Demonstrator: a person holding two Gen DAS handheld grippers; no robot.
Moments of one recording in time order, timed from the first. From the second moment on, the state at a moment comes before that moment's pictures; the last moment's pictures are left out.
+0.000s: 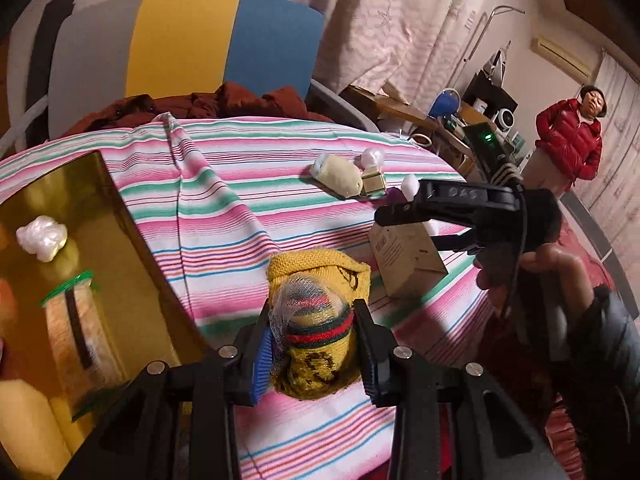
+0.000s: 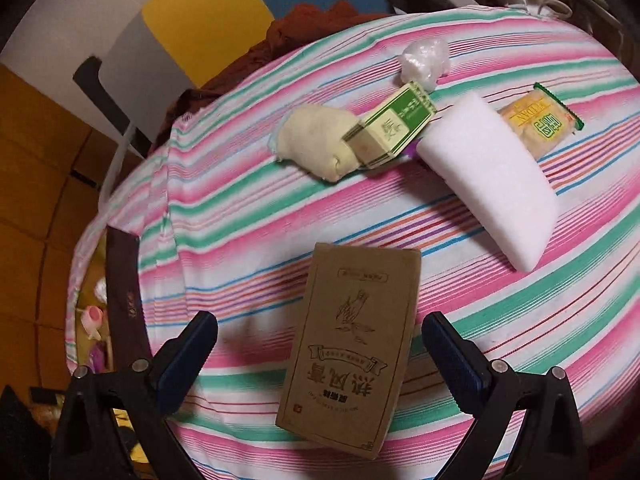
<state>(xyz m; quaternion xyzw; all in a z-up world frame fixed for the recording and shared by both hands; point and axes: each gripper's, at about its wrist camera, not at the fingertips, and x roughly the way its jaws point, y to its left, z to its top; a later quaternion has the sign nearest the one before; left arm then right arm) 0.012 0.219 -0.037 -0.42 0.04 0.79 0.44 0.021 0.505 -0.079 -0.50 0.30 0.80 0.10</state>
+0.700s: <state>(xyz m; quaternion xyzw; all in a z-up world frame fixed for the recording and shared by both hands) -0.006 0.139 -0.020 -0.41 -0.01 0.84 0.36 0.018 0.496 -0.083 -0.52 0.27 0.80 0.10</state>
